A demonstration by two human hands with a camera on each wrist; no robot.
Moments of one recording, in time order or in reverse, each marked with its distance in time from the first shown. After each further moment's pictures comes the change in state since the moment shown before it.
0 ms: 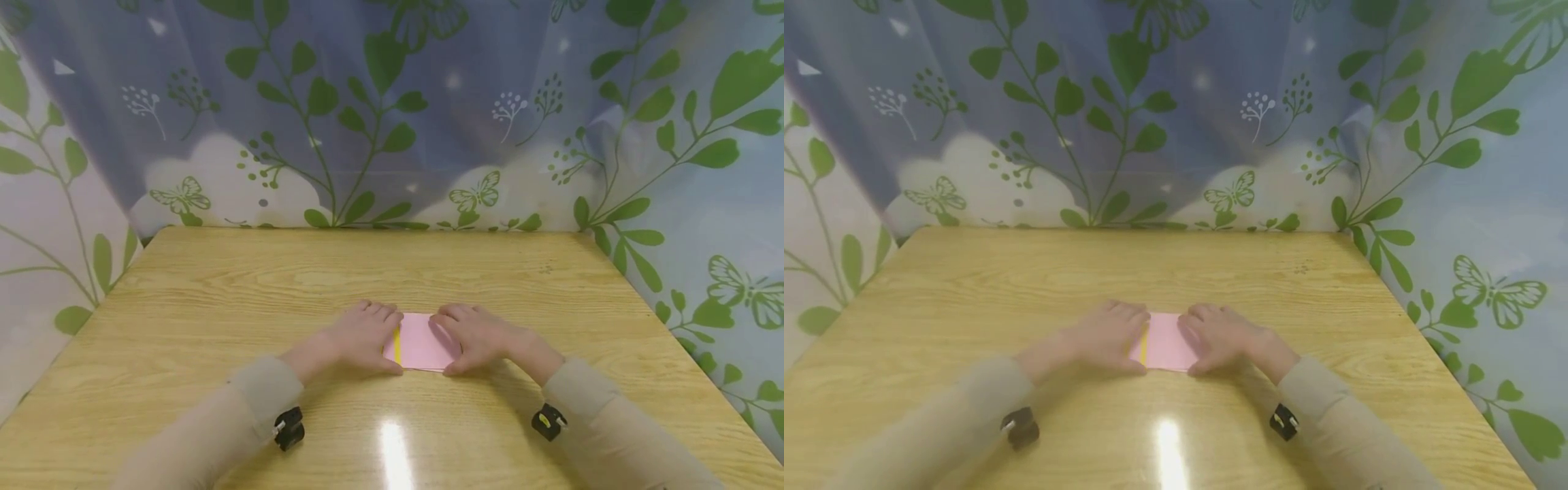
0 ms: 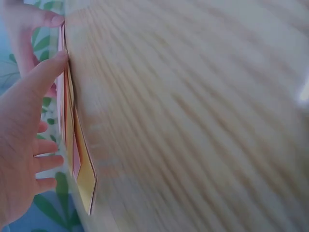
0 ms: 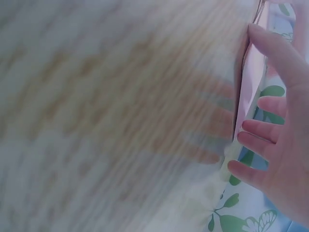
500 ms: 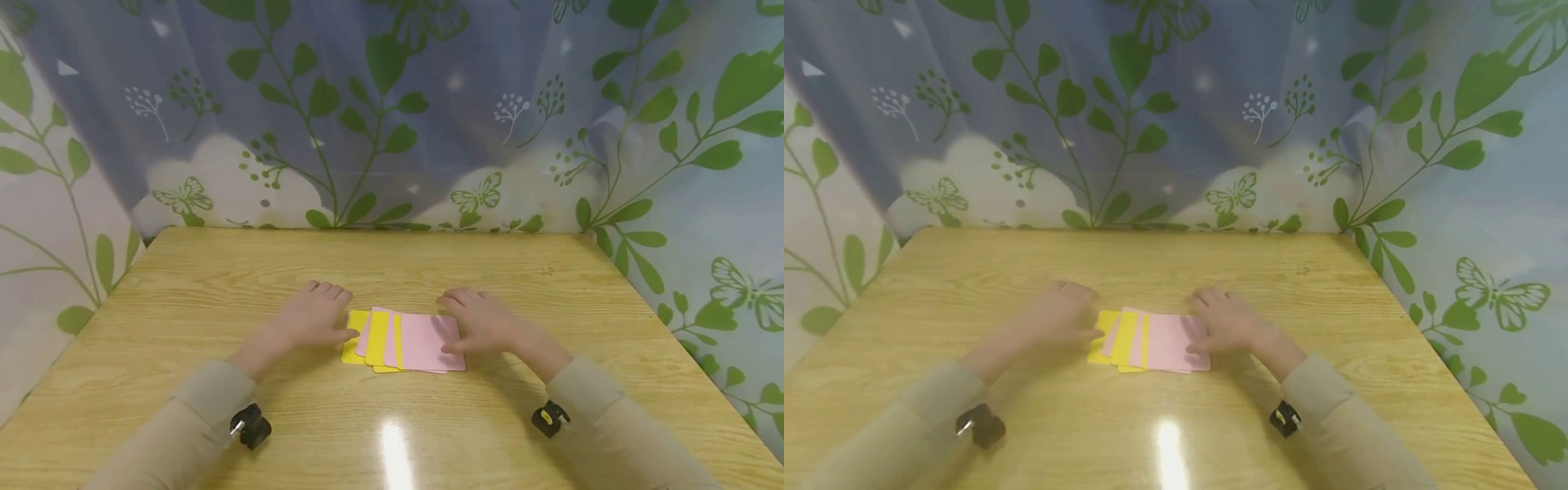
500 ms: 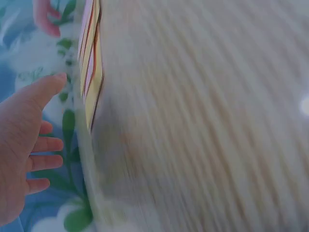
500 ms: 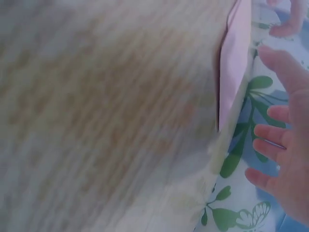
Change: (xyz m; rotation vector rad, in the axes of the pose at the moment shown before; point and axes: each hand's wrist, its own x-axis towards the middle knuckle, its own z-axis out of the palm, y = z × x) left_hand -0.045 -0.051 -0.013 0.046 0.141 -0.166; right_hand 0.002 0.005 -0.015 -0.054 0.123 0.059
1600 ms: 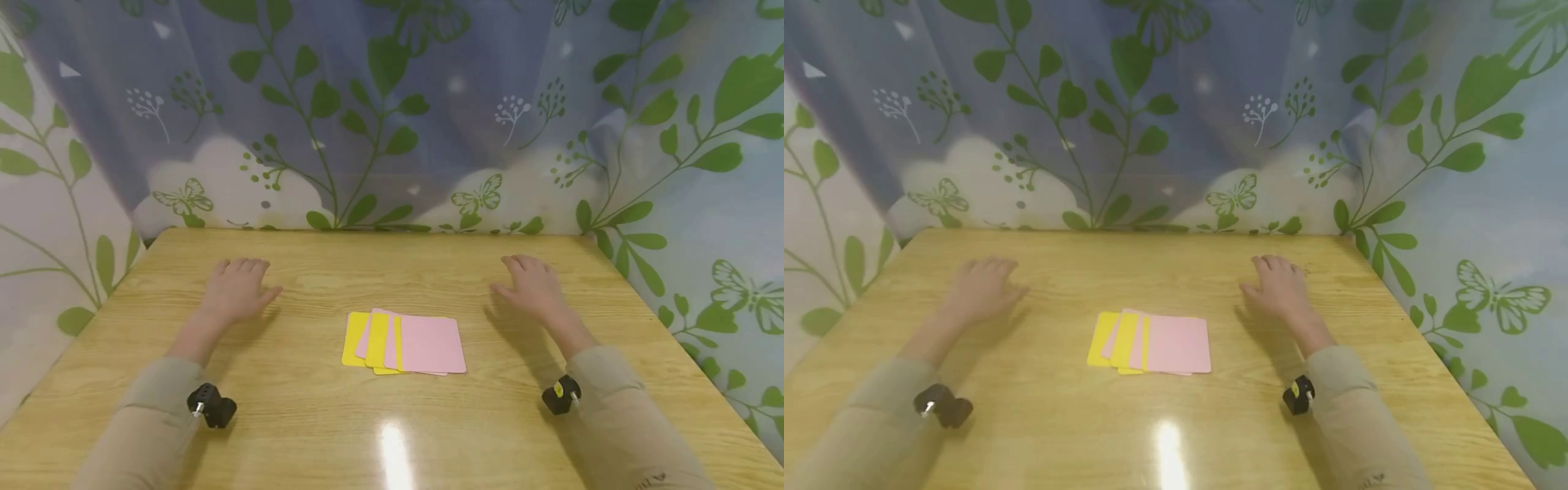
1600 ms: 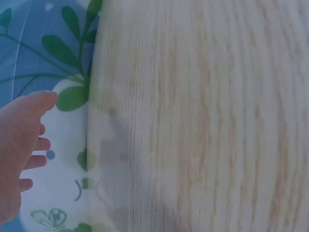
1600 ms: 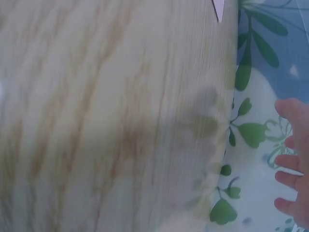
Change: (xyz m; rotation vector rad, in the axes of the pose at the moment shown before) left_hand -0.045 -0.101 0.002 -0.056 0.038 -0.386; right_hand -0.020 0.078 -0.010 0.024 0.184 0.453
